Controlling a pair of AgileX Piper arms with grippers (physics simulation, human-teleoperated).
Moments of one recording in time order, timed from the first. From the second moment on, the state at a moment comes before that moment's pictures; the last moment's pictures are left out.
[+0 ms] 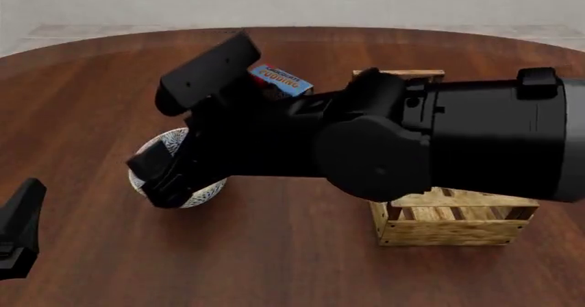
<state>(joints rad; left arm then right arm) 0.00 0.01 0.00 0.00 0.00 1.10 1.56 -1.16 0.13 0.04</state>
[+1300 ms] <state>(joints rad) 0.00 0.01 0.00 0.00 0.00 1.07 1.89 -1.40 0.25 0.00</state>
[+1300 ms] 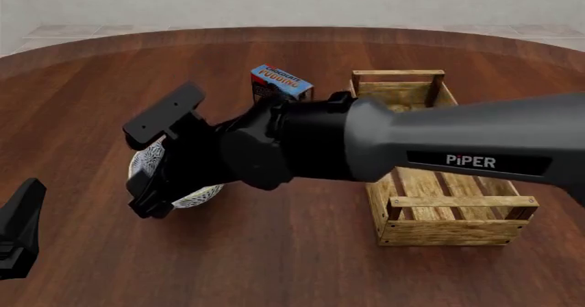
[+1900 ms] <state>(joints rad) 0.00 0.01 0.00 0.00 0.00 1.06 2.03 -1.47 0.28 0.01</state>
